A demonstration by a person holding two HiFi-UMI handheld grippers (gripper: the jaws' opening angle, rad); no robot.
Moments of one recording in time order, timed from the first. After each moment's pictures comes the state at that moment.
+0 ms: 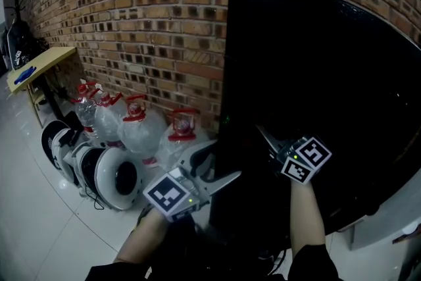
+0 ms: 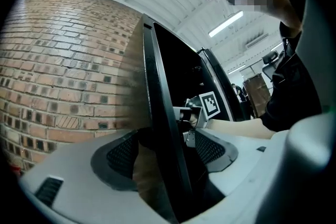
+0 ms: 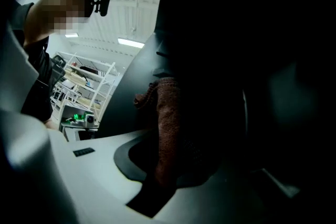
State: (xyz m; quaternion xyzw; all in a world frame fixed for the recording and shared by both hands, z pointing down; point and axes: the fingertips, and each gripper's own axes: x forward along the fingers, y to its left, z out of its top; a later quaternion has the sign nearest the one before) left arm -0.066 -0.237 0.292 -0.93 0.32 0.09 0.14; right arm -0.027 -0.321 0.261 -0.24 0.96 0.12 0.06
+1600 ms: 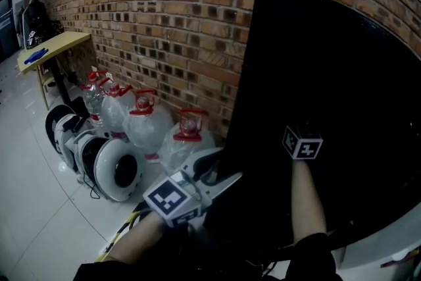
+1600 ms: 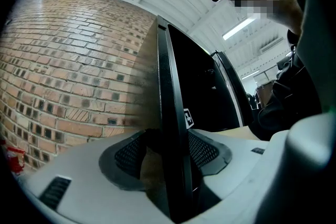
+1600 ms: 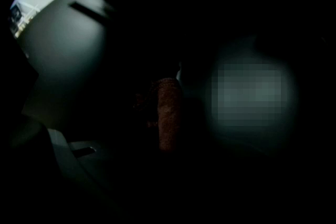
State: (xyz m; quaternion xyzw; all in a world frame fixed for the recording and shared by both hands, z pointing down) left arm -0.073 -0.248 0.289 -0.92 0.37 0.13 0.09; right arm 0.036 -0.491 0.288 -0.49 0.87 0.10 -0.01
